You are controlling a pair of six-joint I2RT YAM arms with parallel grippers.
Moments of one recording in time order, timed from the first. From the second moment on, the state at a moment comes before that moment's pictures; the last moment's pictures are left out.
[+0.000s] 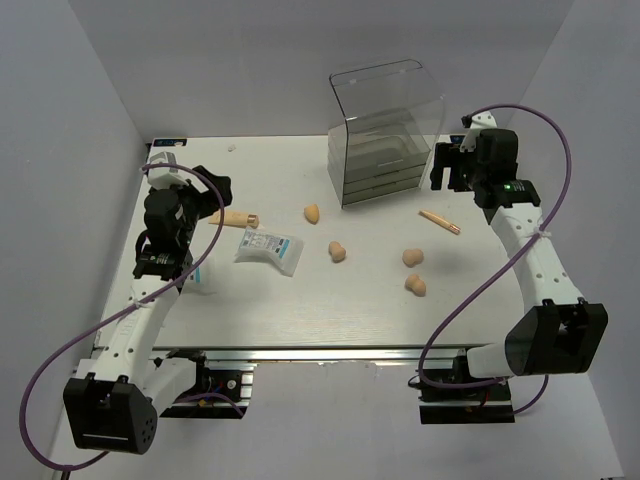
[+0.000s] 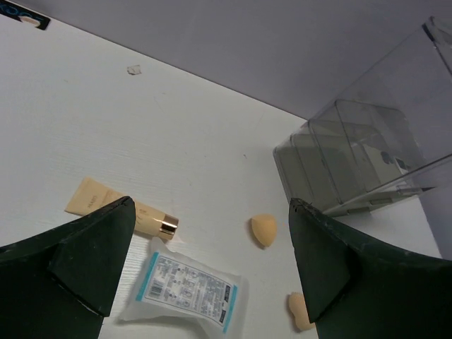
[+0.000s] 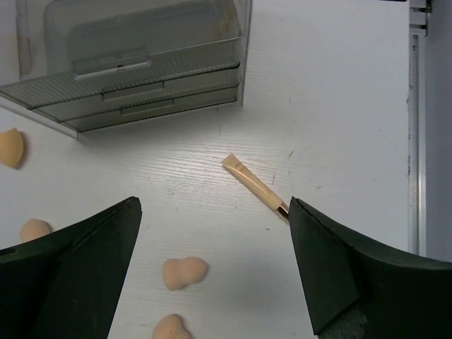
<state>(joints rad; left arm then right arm) -0.09 1.00 0.81 0.08 -0.04 -0.46 0.09 1.38 1.32 -0.45 -0.05 -0.01</state>
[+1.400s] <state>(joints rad) -0.09 0.90 0.71 0.13 0.04 -0.84 0.06 1.78 1.10 0.45 -0.56 0.94</state>
